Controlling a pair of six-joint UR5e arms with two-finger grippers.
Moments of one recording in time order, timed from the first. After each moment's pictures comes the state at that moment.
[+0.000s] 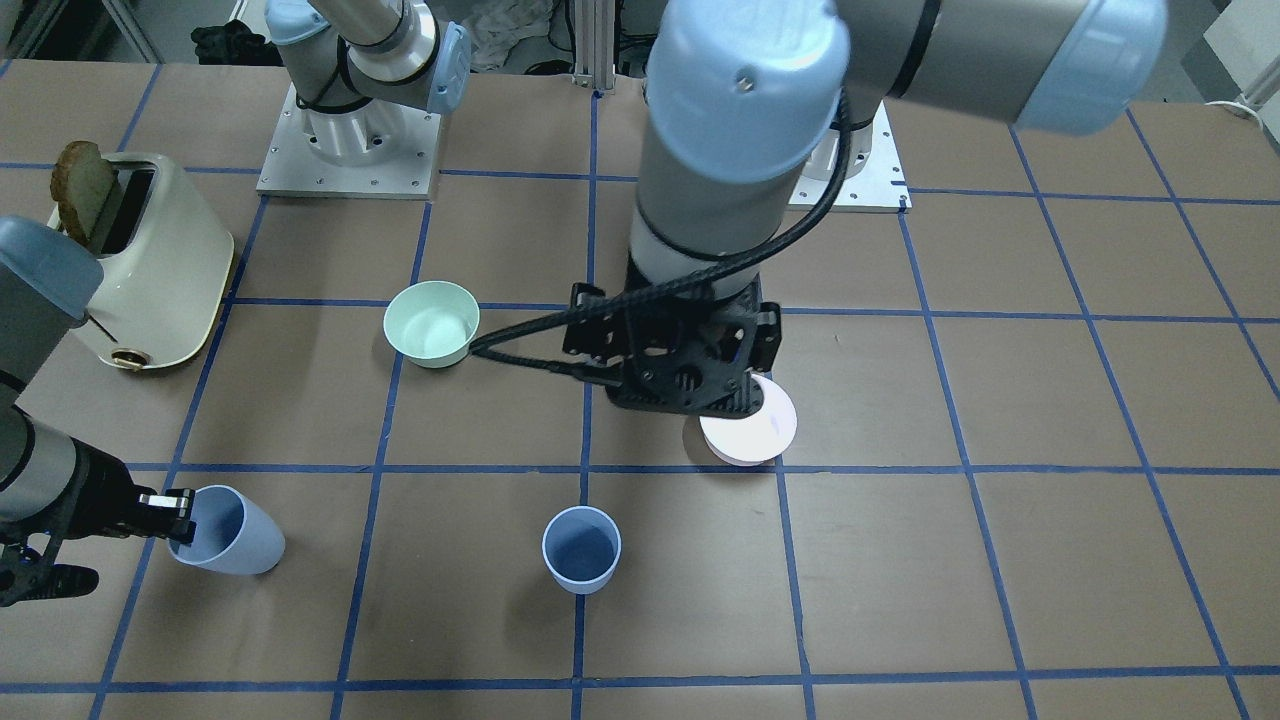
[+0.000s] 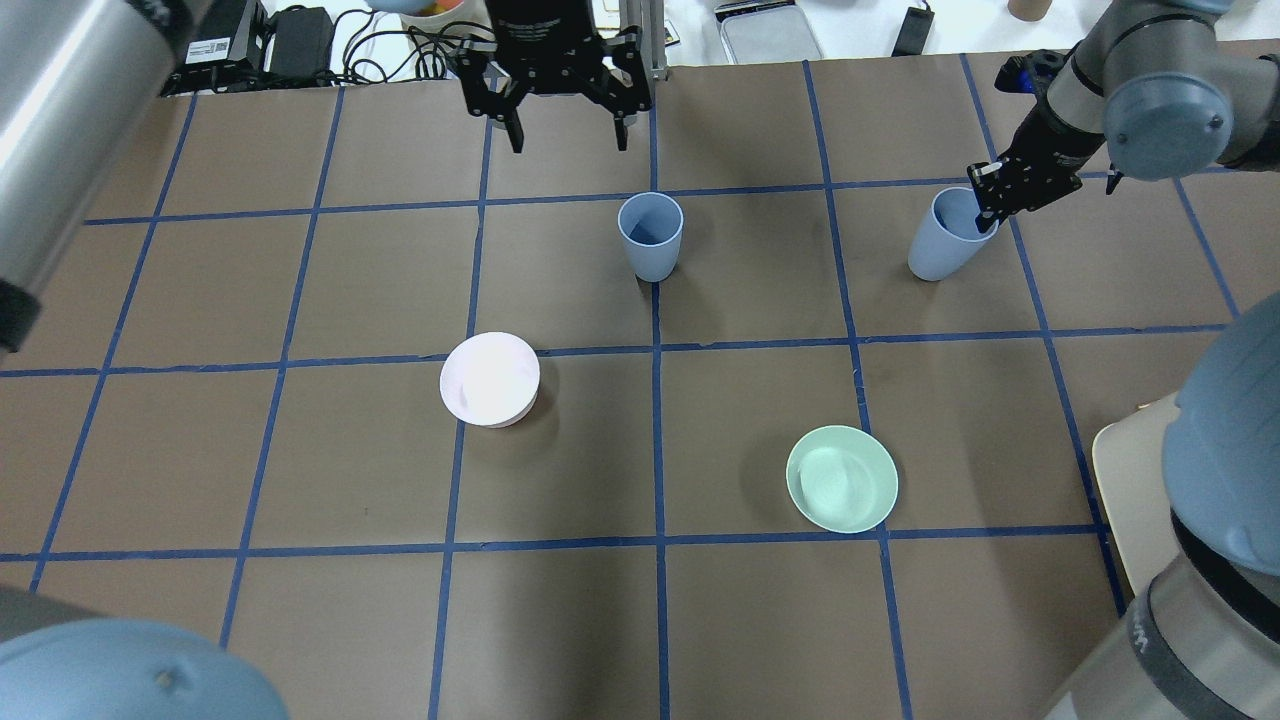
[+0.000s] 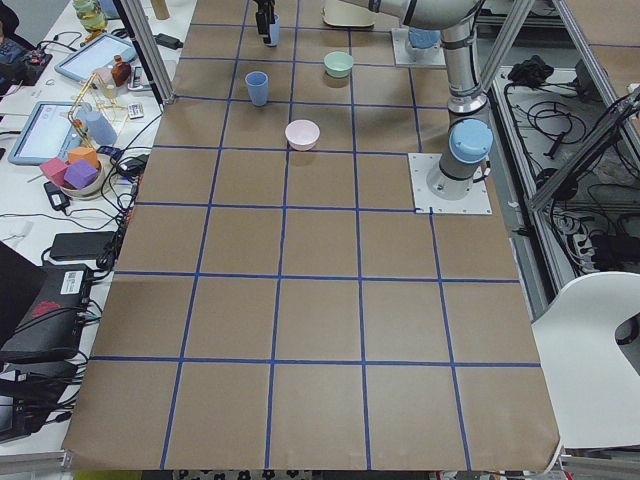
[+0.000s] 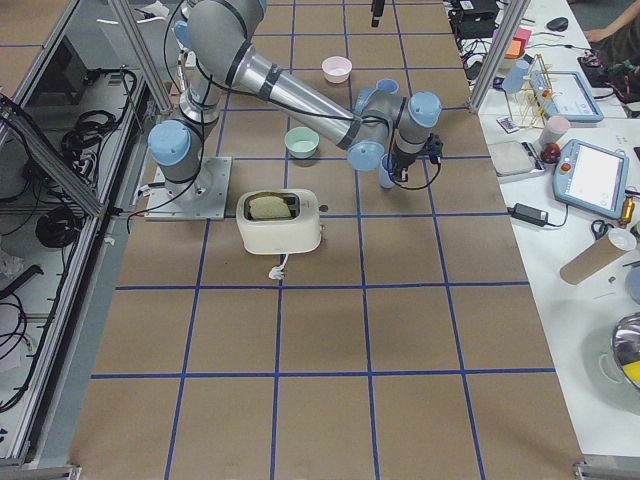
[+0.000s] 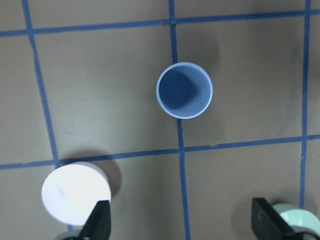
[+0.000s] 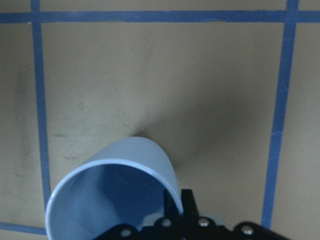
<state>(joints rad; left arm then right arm) -1.81 -1.98 -1.05 -1.76 1.52 -0.16 1.27 -1.08 1.52 -1.95 -1.45 -0.34</state>
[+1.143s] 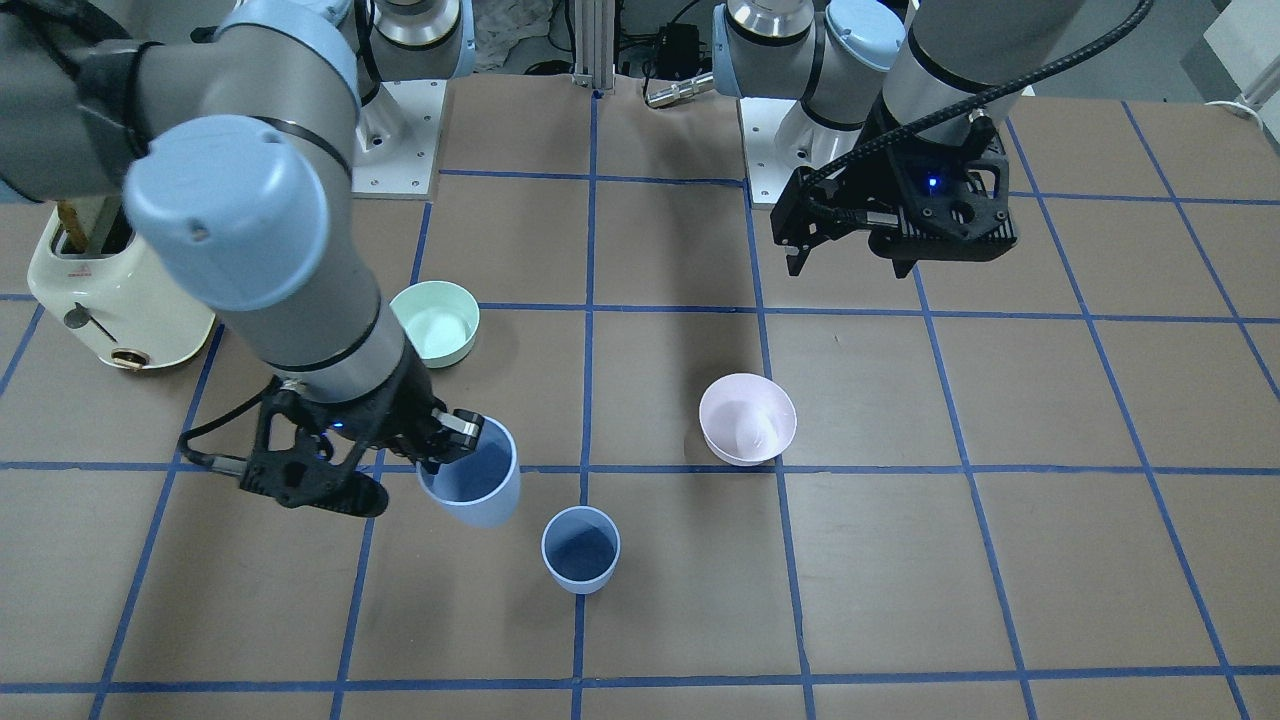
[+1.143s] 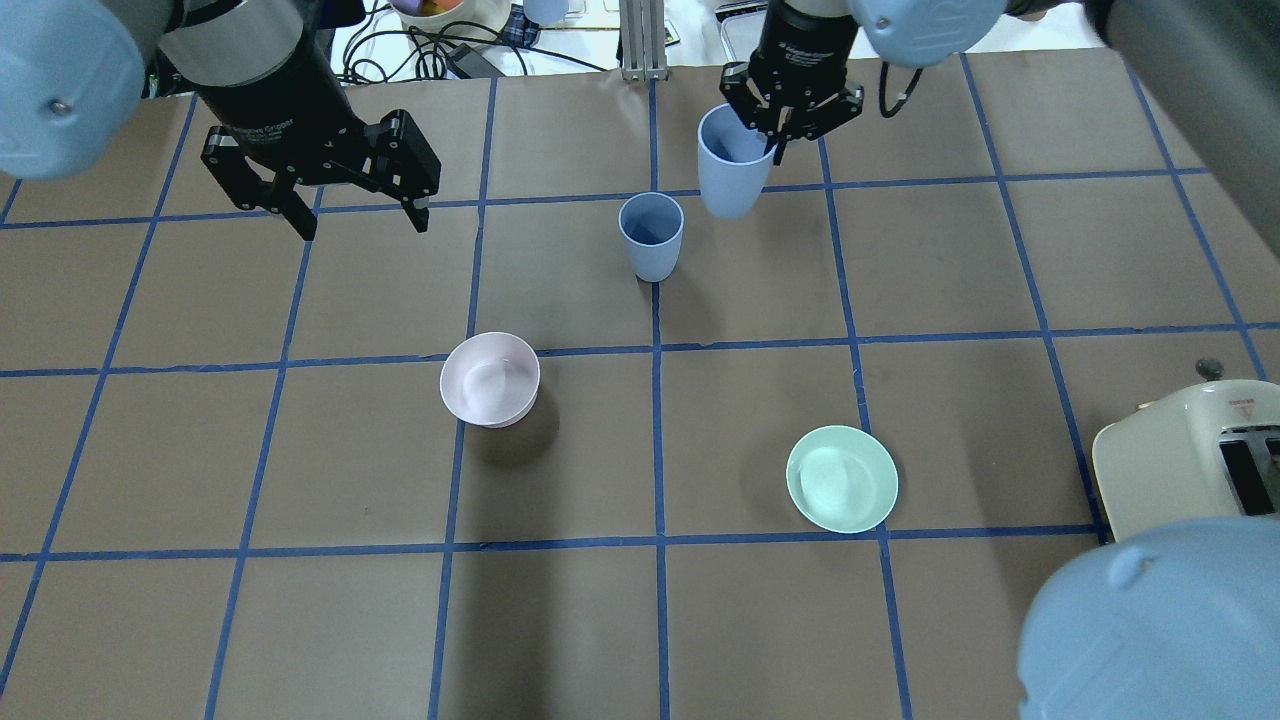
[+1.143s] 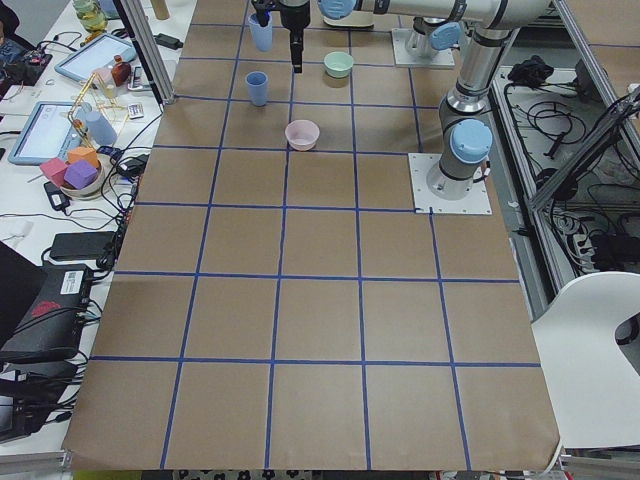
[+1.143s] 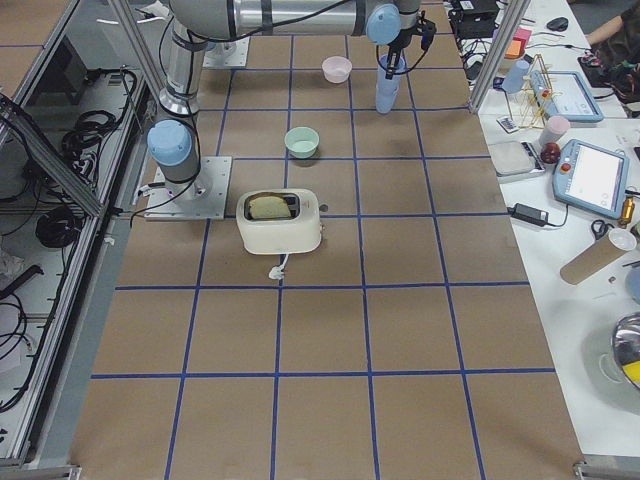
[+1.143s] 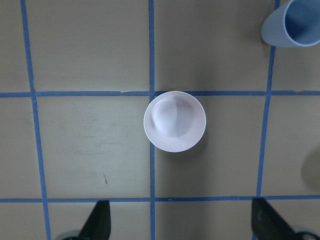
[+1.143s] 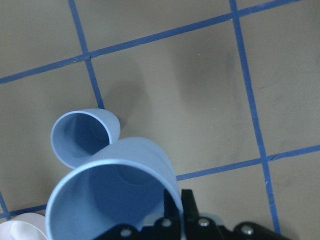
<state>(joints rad) -1.60 -1.62 -1.49 -1.62 1.55 -0.05 1.75 -1.13 1.22 -1.68 -1.50 0.43</state>
